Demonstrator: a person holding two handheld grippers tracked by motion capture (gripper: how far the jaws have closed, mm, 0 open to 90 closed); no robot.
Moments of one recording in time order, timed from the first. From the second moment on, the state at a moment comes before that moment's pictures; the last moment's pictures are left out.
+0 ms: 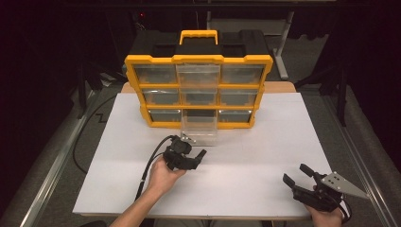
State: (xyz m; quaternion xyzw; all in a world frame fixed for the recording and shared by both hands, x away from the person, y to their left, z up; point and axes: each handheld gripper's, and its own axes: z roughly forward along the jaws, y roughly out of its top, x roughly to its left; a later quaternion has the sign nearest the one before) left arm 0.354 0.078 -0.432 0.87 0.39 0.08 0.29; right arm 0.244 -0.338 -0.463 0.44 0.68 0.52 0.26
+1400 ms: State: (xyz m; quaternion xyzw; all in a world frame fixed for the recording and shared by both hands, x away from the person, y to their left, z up) left arm 0.366 0.060 -0.443 0.90 0.36 0.05 0.22; right arm 0.244 -0.338 -0.464 0.44 0.69 0.52 0.26
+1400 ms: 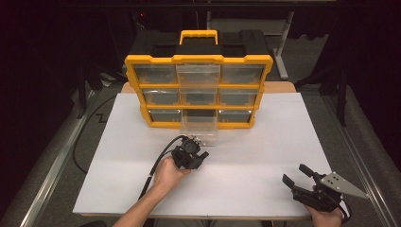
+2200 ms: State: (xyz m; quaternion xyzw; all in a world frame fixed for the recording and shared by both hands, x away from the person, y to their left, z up) left arm 0.341 0.069 -0.419 0.91 0.32 0.04 0.26; right arm 0.244 -0.337 -0.464 0.43 0.69 0.52 0.26
